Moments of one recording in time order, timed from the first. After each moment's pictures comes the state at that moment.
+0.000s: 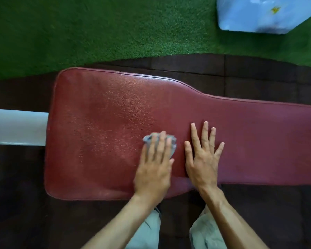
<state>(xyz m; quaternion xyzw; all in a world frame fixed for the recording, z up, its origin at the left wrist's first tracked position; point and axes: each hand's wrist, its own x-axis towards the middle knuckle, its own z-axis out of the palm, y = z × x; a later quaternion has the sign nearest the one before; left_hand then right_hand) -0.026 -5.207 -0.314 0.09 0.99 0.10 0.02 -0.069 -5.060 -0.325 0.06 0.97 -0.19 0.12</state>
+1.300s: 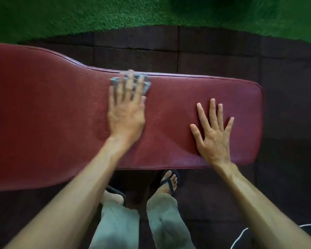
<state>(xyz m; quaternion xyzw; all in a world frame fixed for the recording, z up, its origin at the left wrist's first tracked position) -0.147 -4.956 -0.355 -0.02 1.00 0.07 0.01 -0.104 -4.702 -0.373 -0.01 0.98 -0.15 0.13</state>
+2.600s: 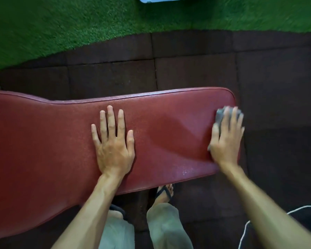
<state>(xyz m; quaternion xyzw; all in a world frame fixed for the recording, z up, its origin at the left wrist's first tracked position) -0.130 -4.923 -0.362 -0.03 1.00 0.05 0.04 -0.123 -4.623 -0.390 0.22 0.96 -0.18 0.05</state>
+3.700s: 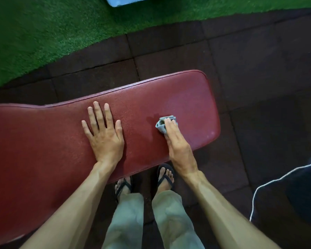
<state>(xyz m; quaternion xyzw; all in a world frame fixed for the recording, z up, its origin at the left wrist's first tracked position) -0.131 -4.927 -0.356 -0.02 0.99 0.05 0.10 -0.049 -4.722 -0.352 0.07 0.92 -0.37 0.06</state>
